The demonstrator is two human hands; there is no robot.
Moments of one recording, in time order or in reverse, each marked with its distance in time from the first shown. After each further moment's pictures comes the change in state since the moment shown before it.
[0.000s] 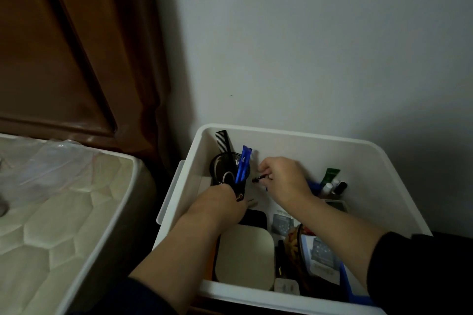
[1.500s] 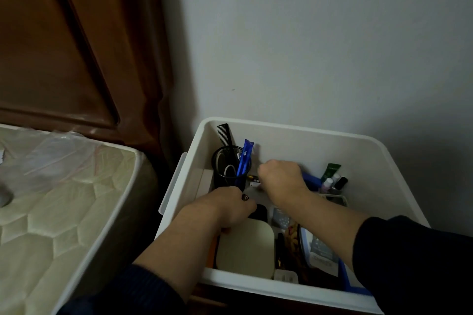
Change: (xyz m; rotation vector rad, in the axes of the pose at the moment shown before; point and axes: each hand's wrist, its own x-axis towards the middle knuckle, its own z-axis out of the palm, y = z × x) left_hand -0.008 0.006 -0.001 -0.104 -0.304 -0.009; right_hand -0.005 -0.028 0.000 -0.870 -0.217 -0.166
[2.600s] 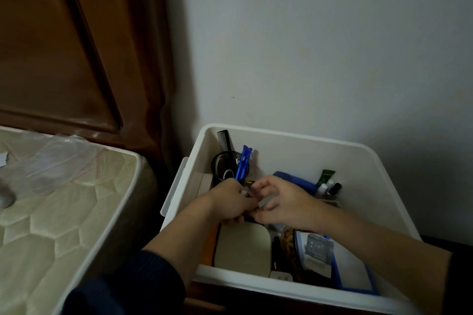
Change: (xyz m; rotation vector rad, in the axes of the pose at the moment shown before) left_hand -0.005 0.004 -0.007 -0.278 0.015 0.145; right_hand -0.061 0.033 0.005 1.311 -0.253 -0.092
